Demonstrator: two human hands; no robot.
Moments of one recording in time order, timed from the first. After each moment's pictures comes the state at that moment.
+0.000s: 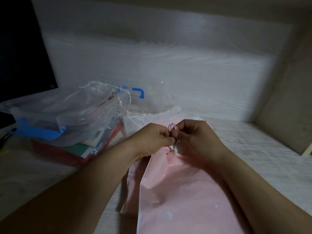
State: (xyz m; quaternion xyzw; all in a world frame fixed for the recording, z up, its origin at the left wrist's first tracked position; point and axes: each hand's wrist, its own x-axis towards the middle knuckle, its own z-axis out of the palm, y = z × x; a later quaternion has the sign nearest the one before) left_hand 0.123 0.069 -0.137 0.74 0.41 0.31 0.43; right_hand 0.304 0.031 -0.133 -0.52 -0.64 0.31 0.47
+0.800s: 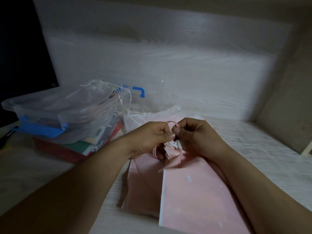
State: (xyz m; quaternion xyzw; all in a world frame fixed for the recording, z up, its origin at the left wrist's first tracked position) left_hand 0.114 0.072 -0.141 0.74 0.30 0.32 0.51; right_hand 0.307 0.026 -0.129 -0.47 -0.63 0.37 0.50
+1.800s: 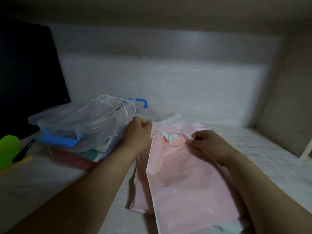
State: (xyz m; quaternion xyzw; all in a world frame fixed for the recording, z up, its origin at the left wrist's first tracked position) left_hand 0.099 0.080 -0.124 0.65 0.58 0.44 0.22; right_hand 0.341 0.019 -0.122 -0.65 -0.63 0.23 0.35
